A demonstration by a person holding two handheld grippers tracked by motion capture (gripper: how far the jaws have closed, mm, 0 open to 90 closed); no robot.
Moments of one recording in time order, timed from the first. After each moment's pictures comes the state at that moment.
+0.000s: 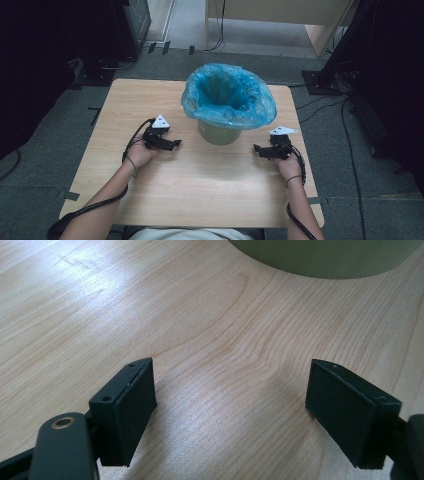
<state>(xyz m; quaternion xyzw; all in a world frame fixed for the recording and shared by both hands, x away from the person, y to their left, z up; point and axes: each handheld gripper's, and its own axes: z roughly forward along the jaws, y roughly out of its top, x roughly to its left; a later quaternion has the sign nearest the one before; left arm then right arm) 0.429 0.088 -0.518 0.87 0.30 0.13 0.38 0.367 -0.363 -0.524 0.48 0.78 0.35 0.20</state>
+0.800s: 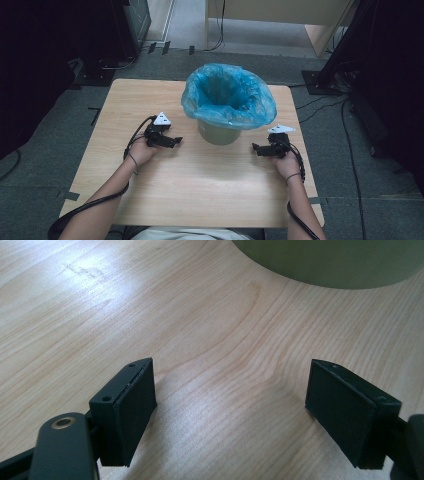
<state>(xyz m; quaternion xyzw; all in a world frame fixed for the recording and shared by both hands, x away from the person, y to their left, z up) 0.440 0.084 -0.518 0.87 0.30 0.13 0.38 0.374 -0.358 -0.524 0.49 0.78 0.35 0.20</state>
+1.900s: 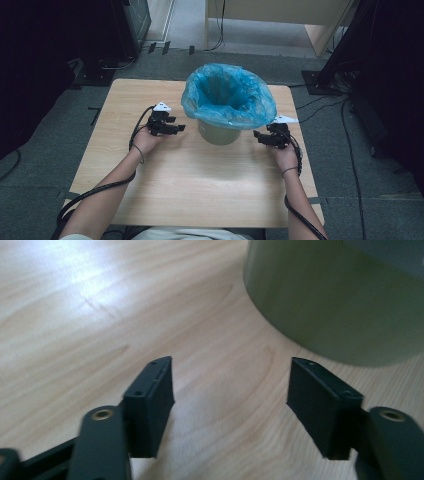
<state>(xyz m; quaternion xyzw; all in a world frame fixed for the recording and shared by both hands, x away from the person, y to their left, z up) 0.471 0.077 -0.501 0.83 0.36 0.09 0.43 0.393 -0.356 -0.500 0.51 0.74 0.38 0.21</state>
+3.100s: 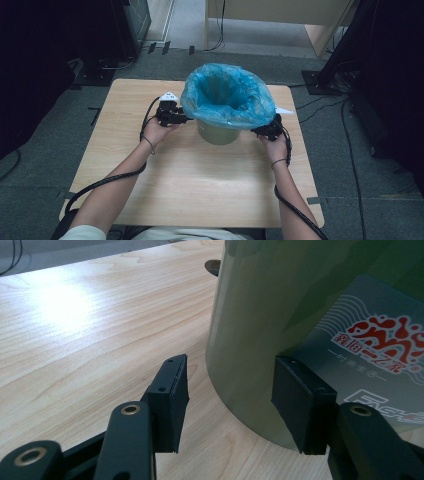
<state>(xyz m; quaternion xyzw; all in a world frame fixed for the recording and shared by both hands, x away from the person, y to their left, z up) 0.486 0.047 -0.476 0.80 0.34 0.06 0.48 0.420 -0.334 -0.490 0.53 0.70 0.45 0.17</state>
